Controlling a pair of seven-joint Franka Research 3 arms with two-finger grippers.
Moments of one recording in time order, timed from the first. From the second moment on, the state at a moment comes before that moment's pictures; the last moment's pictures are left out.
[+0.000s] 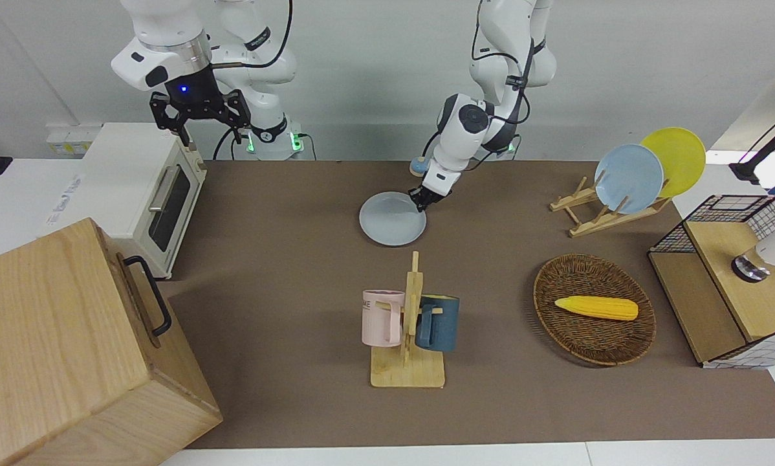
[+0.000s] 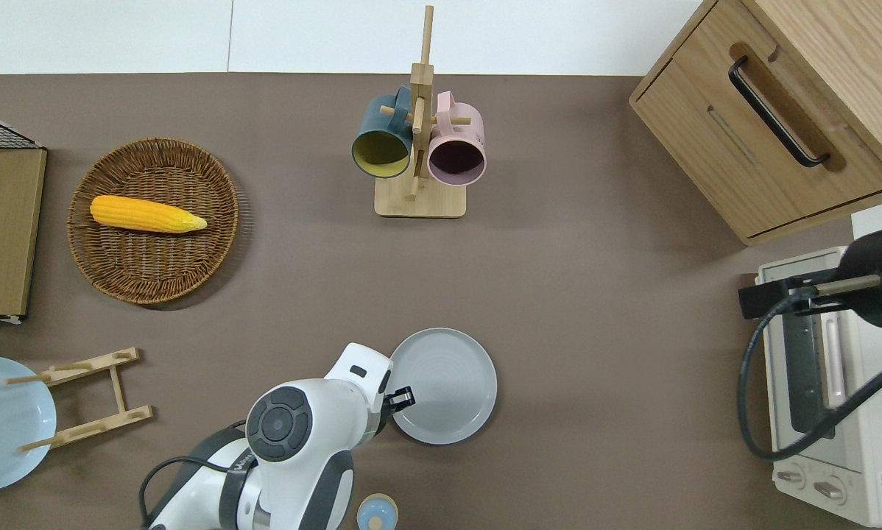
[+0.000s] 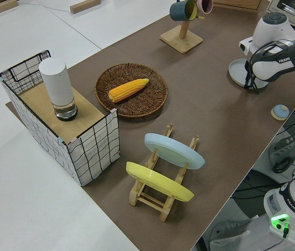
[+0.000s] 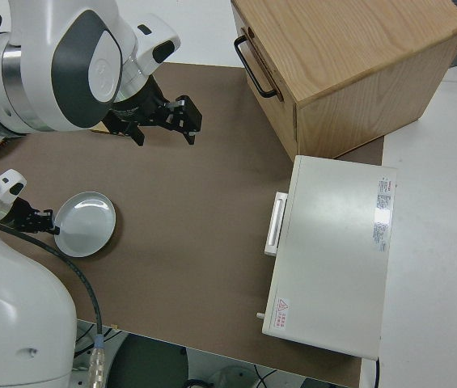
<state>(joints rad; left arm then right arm) -0.17 -0.02 -0.48 -2.48 -0.44 2.52 -0.60 -0.05 -0.06 0.15 -1.54 -0.04 1.44 0.01</state>
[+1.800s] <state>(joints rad) -0.50 0.28 -0.39 -2.18 -0.44 2.66 -0.79 -0.05 -0.06 0.15 -1.54 -0.04 1.44 0.01</state>
